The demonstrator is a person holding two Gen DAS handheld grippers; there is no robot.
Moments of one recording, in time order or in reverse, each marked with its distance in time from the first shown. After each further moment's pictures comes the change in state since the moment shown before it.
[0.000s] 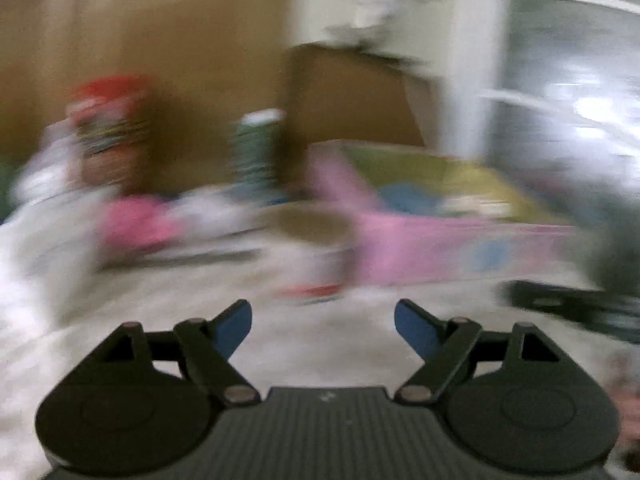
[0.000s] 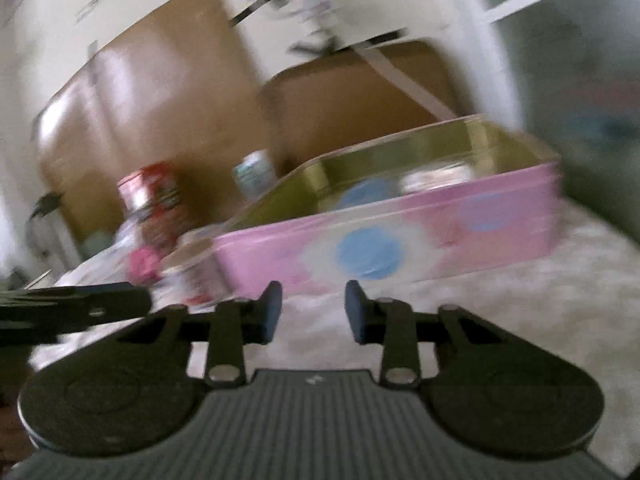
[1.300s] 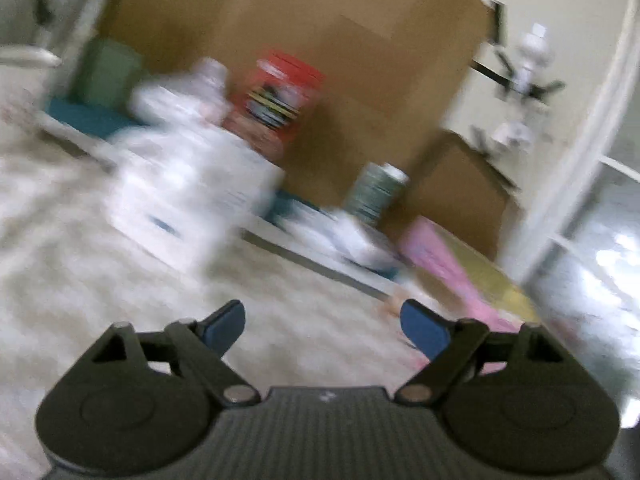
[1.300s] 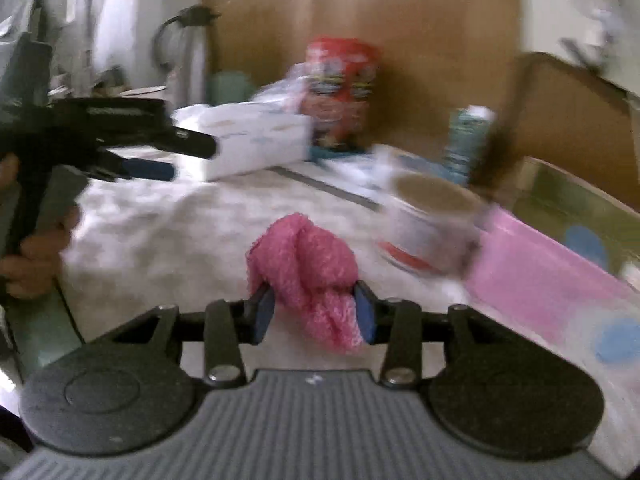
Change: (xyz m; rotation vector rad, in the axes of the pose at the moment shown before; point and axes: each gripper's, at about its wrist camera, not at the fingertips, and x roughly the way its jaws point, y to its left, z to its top) left arm -0.038 0.106 -0.032 -0.468 -0.123 -0.134; right arm 0.052 0.132 -0.031 -0.519 0.202 0.070
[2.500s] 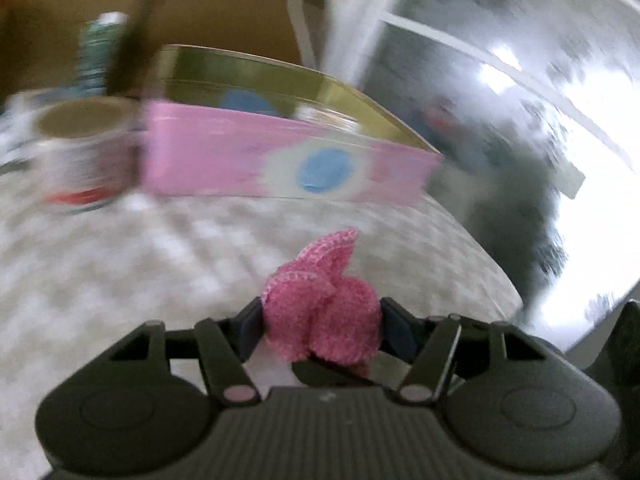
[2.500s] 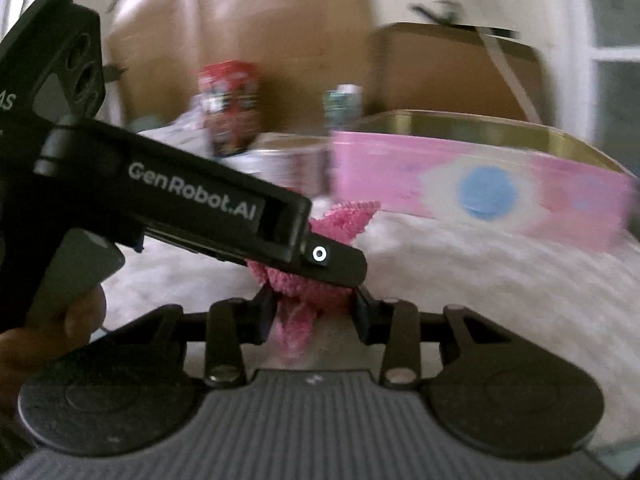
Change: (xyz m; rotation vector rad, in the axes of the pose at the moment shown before) left arm 0.107 -0.201 -0.105 0.422 0.440 -0.264; right arm -0.077 -0.052 -0.079 0.274 -0.094 -0.165
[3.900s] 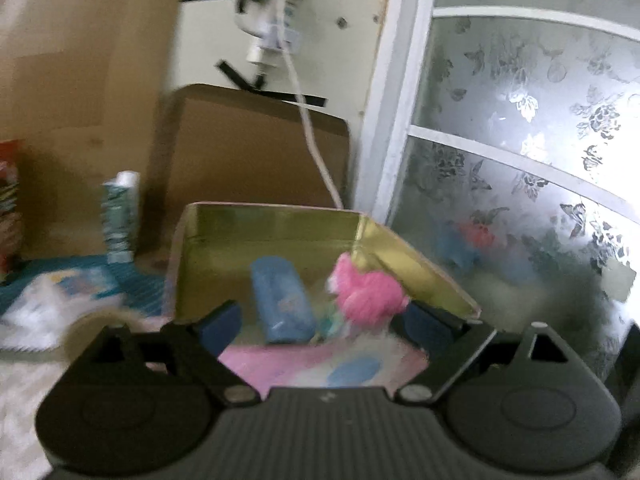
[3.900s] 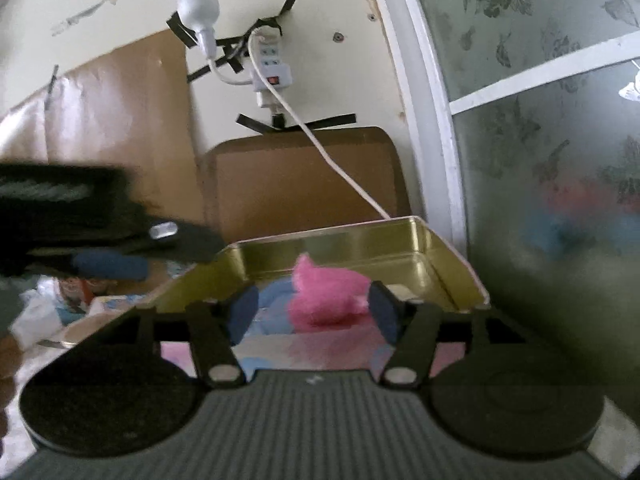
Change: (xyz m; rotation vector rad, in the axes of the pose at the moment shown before) left arm -0.027 -0.009 0.079 0.067 -0.317 0.222; right arm 0.022 -0.101 0.073 0.187 -0.300 -0.195
